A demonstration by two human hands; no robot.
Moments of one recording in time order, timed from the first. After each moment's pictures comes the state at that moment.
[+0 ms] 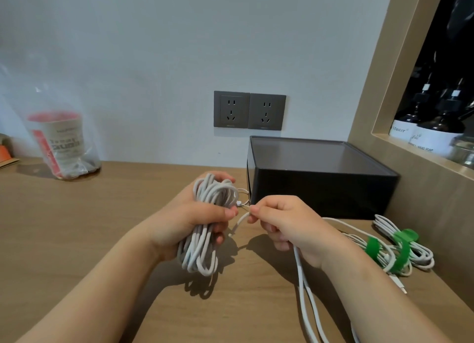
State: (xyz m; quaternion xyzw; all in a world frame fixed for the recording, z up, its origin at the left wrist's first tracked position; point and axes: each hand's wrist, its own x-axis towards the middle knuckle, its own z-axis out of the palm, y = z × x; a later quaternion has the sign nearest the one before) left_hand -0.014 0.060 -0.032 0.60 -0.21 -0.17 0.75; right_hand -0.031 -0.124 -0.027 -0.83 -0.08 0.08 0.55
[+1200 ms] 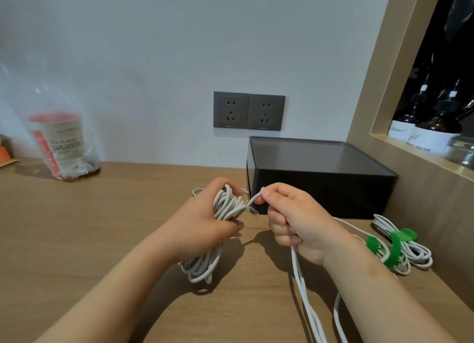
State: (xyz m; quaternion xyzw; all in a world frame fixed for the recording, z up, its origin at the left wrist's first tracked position) left_hand -0.022 0.049 -0.032 0.83 -0.22 0.00 0.51; right_hand -0.031 -0.128 -0.023 -0.71 -0.04 0.08 0.69
